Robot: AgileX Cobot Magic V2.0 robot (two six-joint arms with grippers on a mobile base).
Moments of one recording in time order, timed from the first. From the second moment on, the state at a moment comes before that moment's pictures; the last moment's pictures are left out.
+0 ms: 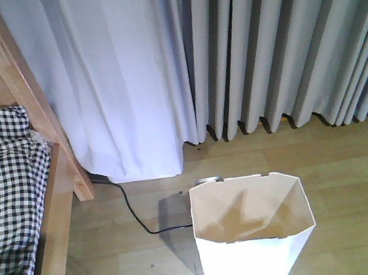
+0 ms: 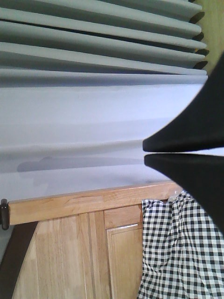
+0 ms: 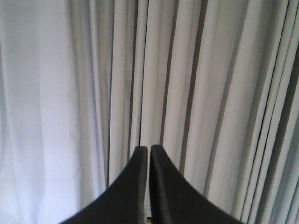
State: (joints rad) left arm -0.02 -0.02 0.03 0.04 0.12 -0.05; right arm 0.02 -0.01 0.03 -0.06 0.08 0.06
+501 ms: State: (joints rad) left arm -0.02 -0.02 0.03 0.04 0.12 -0.05; right arm 0.02 -0.01 0.03 -0.07 0.08 0.07
